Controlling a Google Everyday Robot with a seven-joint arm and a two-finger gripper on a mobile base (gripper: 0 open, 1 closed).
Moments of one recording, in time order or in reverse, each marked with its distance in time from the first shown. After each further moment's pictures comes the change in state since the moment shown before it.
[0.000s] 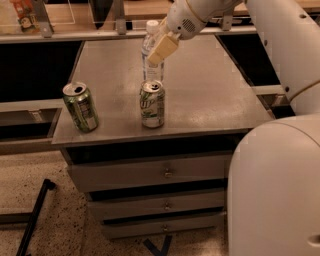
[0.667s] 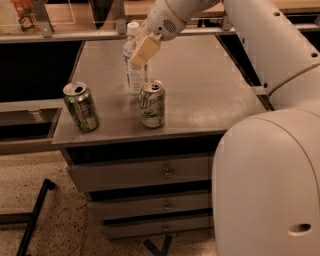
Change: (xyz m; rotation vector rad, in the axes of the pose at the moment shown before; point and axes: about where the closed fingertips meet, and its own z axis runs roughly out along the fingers) arm -0.034 0.012 0.032 -0.073 -0.016 -0.047
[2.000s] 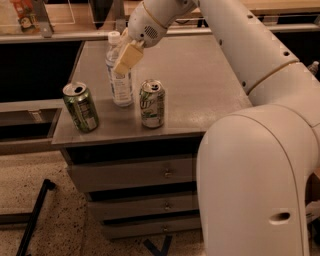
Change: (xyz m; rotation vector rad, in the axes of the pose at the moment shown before) arm -0.027 0.022 0.040 -0.123 -0.014 -0.053
